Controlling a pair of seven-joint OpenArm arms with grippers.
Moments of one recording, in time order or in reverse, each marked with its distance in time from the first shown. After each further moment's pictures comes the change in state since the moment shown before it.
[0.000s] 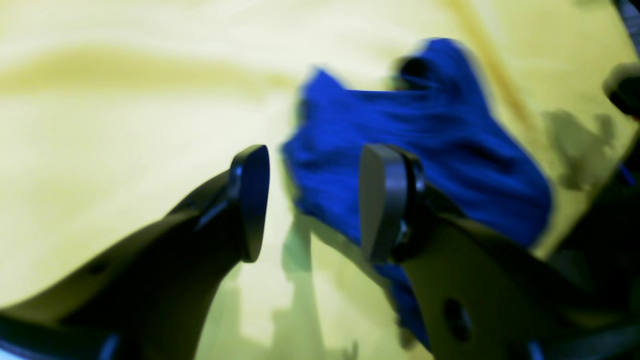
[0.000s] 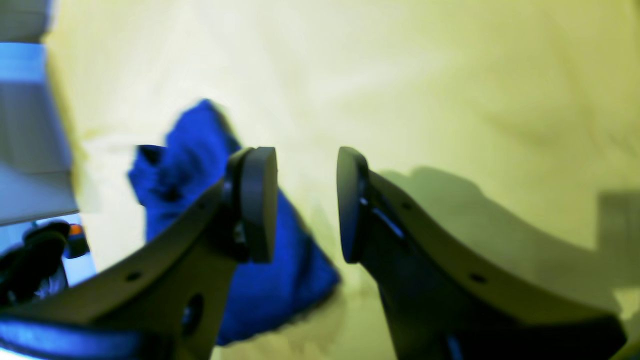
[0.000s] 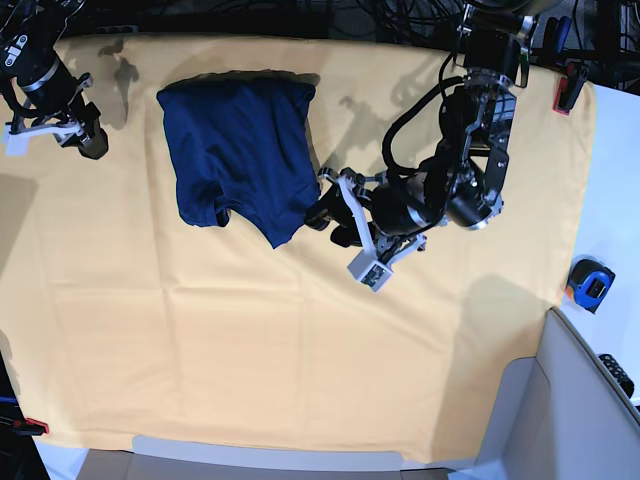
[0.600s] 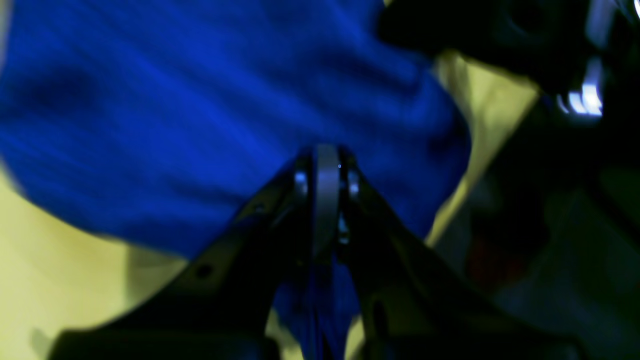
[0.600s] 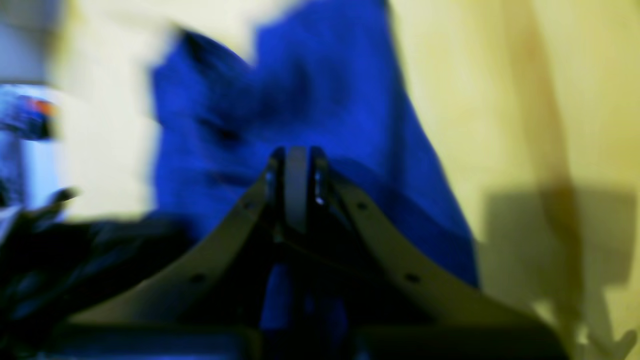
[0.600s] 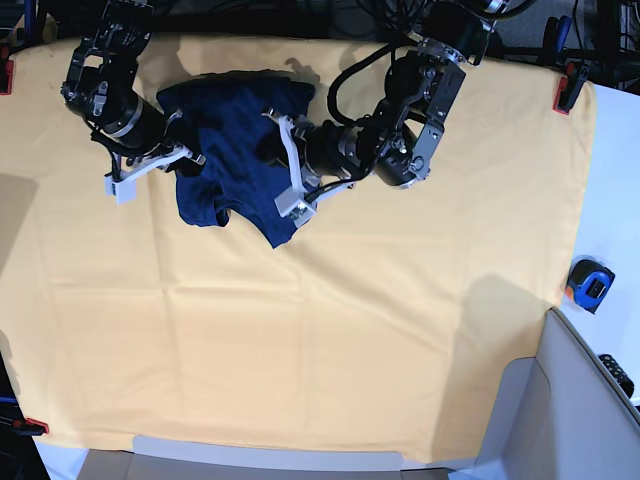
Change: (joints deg) left arm 4.7 5.9 11.1 -10.6 0.2 0.2 2.4; right arm 7.7 -5.5 -24.3 -8.2 -17.7 6.3 -0.1
